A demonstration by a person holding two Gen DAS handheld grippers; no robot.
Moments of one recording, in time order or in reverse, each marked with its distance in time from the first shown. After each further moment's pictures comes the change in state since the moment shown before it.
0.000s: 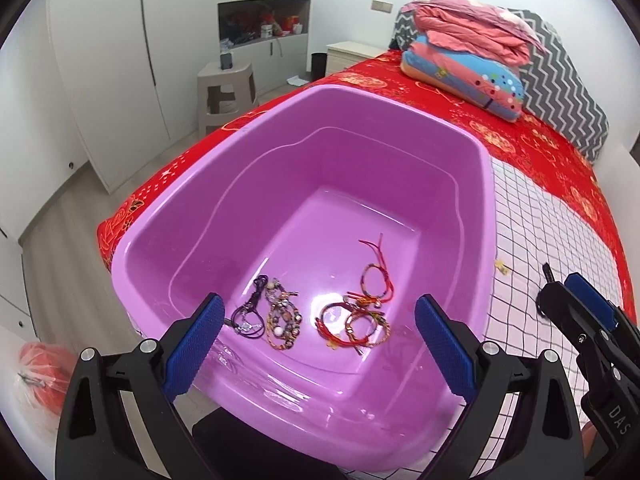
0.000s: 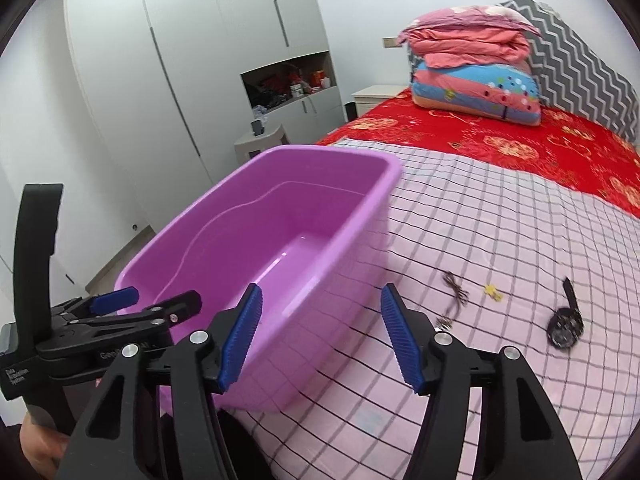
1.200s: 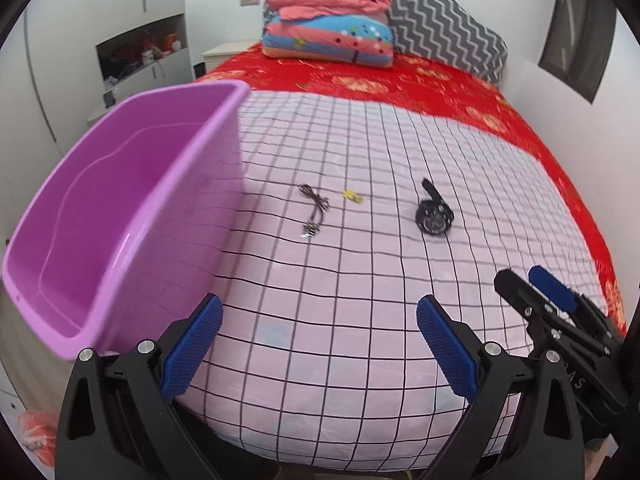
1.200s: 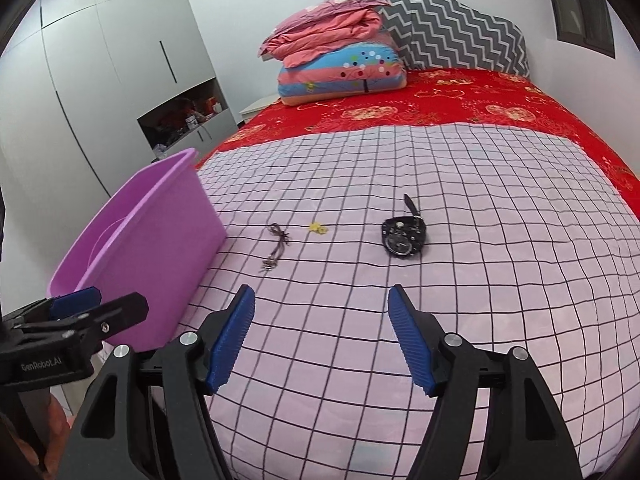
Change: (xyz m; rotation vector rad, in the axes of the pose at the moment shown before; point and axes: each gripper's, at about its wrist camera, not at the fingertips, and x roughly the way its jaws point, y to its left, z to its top) left arm -0.020 -0.184 -0.085 0.305 0.030 -0.226; right arm -0.107 -0.165 -0.123 0.269 -0.061 -0.247
